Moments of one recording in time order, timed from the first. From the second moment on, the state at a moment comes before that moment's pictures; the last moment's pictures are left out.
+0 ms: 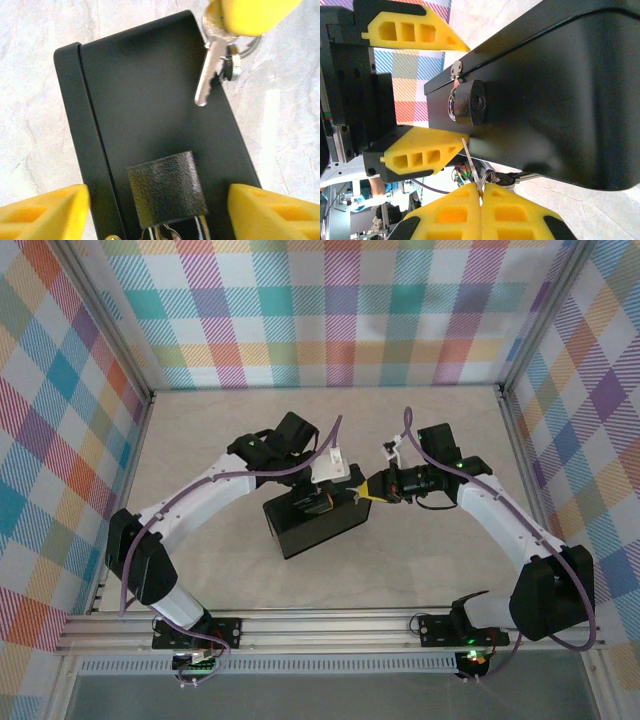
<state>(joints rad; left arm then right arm) -0.70 1.59 1.46 -0.87 0.29 0.67 0.34 1.32 1.04 -0.65 -0.95 0.46</state>
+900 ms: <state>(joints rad) -0.69 1.62 1.46 -0.84 0.37 0.71 0.30 1.30 0.98 -0.62 -0.96 0.46</state>
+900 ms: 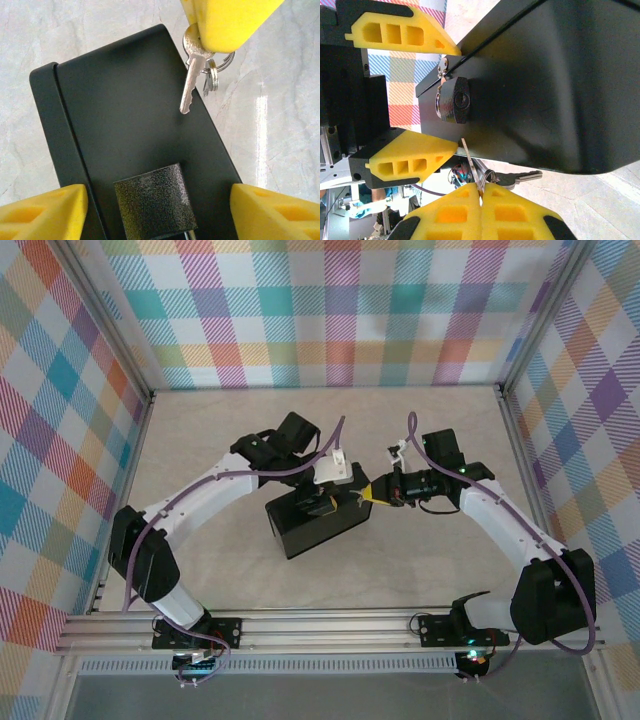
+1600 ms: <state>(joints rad) -0.63 1.68 1.53 -0.95 0.52 0.77 0.30 1.30 0.98 -0.63 -0.96 0.46</state>
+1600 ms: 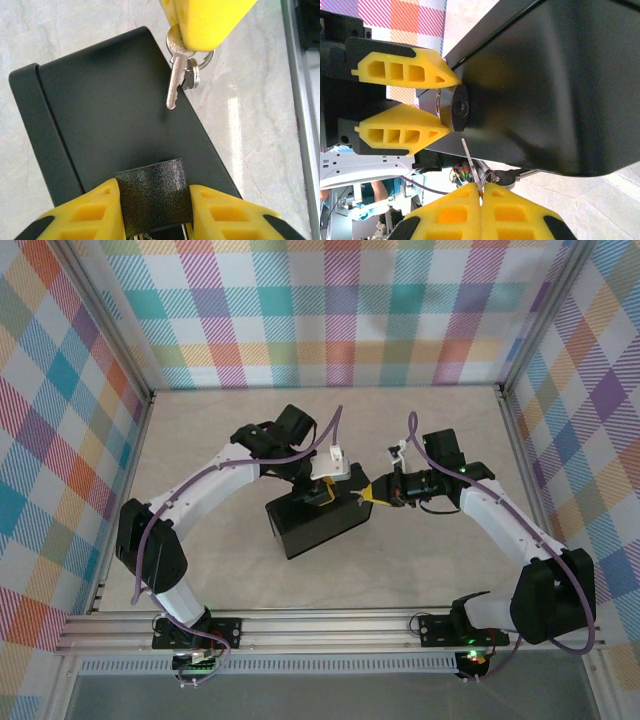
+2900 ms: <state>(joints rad) -0.57 1.56 1.38 -0.87 0.68 0.79 0.34 1.47 1.13 -0.64 -1.10 0.64</state>
